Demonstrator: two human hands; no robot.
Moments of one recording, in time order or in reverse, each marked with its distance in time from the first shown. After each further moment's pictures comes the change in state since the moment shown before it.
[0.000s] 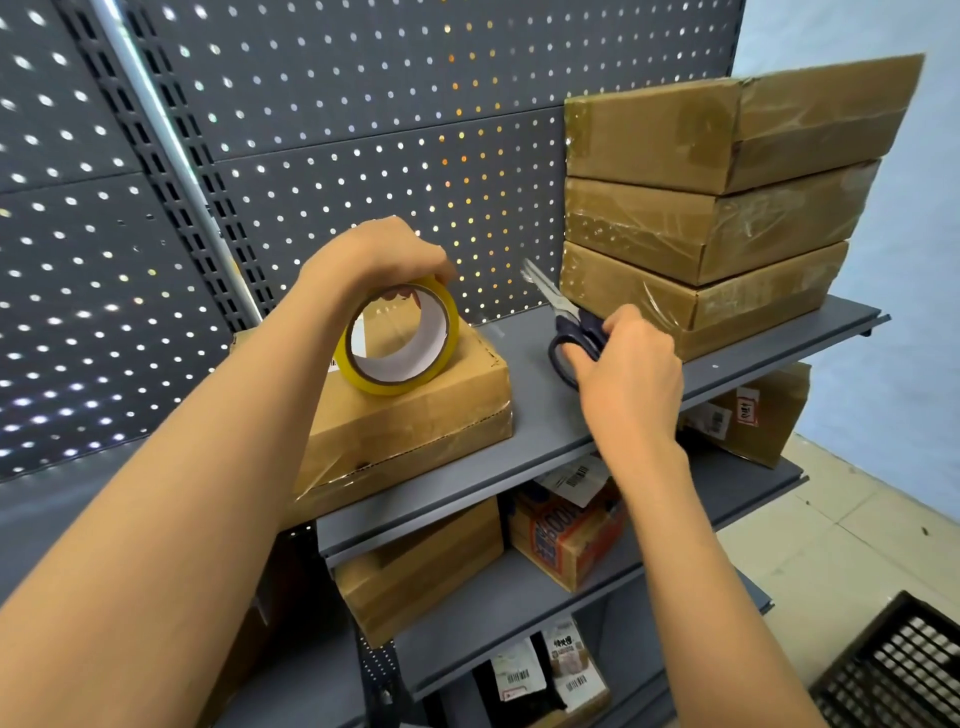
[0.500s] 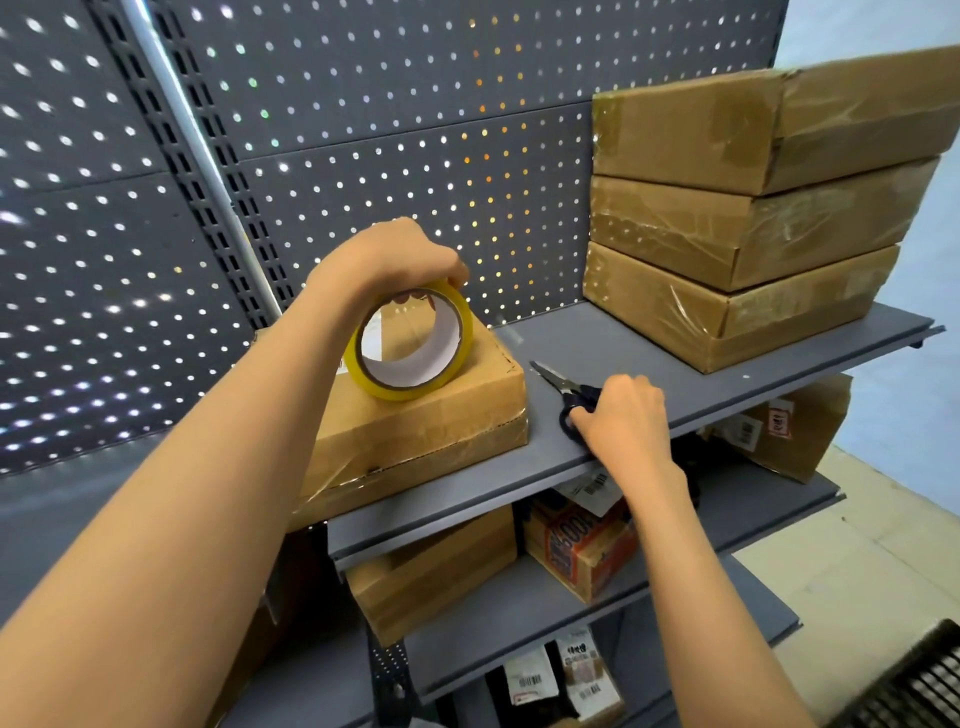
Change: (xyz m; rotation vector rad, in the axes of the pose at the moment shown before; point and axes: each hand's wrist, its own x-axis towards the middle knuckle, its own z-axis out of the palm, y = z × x) left_hand 0.002 -0.003 0.001 -0.041 0.018 0.001; right_hand 0.014 0.030 0.048 -0.167 -0.292 0.024
